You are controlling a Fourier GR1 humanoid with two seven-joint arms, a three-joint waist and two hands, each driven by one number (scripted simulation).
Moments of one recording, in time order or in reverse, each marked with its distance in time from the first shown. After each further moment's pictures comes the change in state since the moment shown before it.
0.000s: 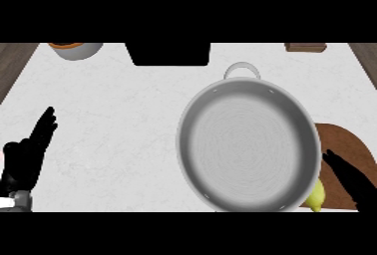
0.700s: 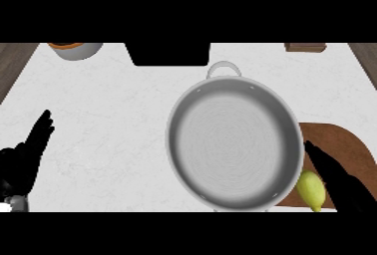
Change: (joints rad) left arm 0.027 -0.043 0.061 -0.021 -0.049 -0.057 -0.014; right arm -0.136 0.159 0.032 0.129 0.154 0.091 0.070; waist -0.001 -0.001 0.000
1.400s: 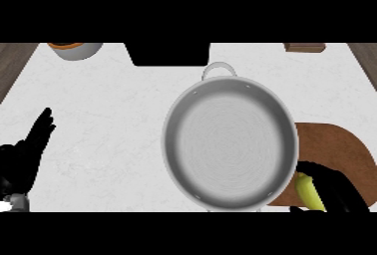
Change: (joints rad) left arm -0.012 -0.042 0.037 -0.040 -0.039 -0.044 0.050; right arm -0.041 0.062 -0.012 0.148 0.119 -0.018 -0.138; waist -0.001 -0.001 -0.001
